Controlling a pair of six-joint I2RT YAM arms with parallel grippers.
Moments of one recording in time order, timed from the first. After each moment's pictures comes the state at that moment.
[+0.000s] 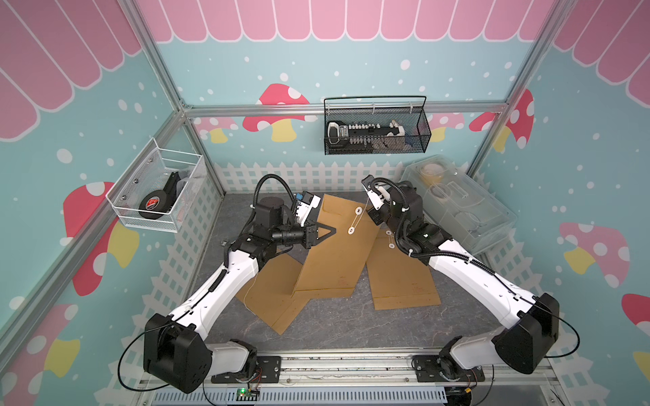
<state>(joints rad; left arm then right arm) -0.35 1.32 1.11 -0.21 0.89 -0.29 0.62 1.43 1.35 -0.16 0.30 -0.44</state>
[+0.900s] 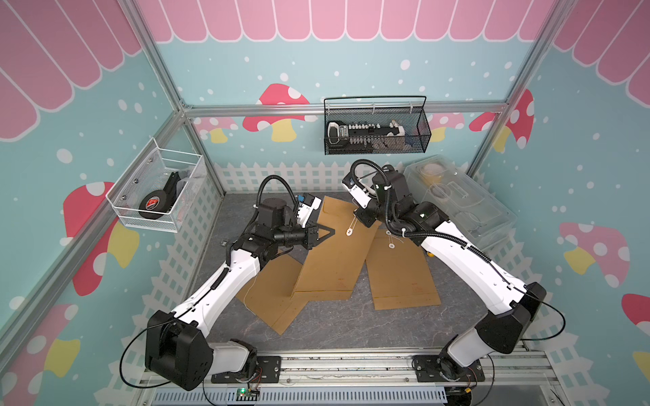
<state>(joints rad) -0.36 1.33 1.11 -0.25 0.82 -0.24 0.69 1.59 1.75 -0.69 0.14 -0.38</state>
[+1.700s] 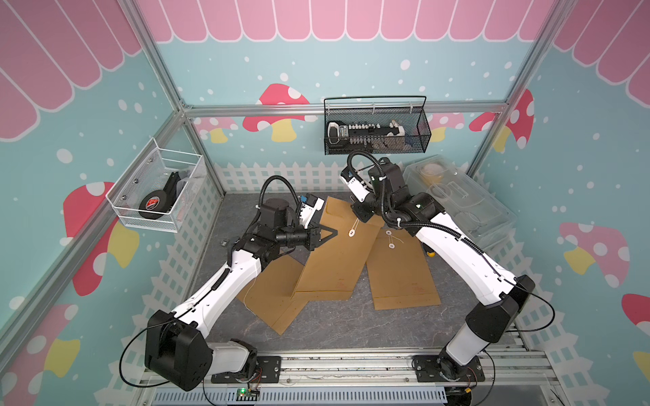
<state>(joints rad) -0.38 1.33 1.11 -0.23 0.81 -0.23 0.68 1.67 1.88 -0.77 0.08 -0.30</state>
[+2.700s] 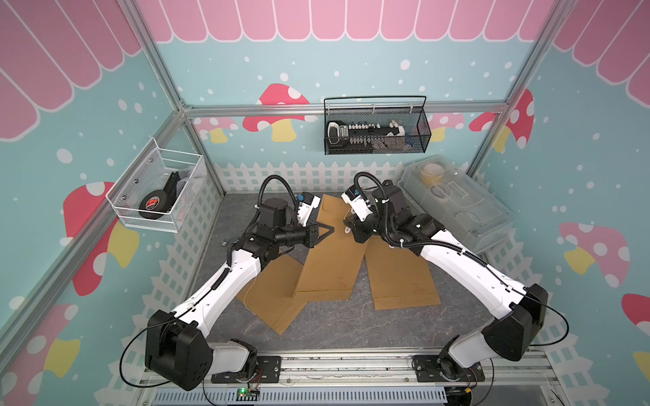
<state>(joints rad) -0.37 1.33 1.11 -0.23 0.73 -0.28 0.68 1.51 1.48 -0.55 -0.17 -0.02</state>
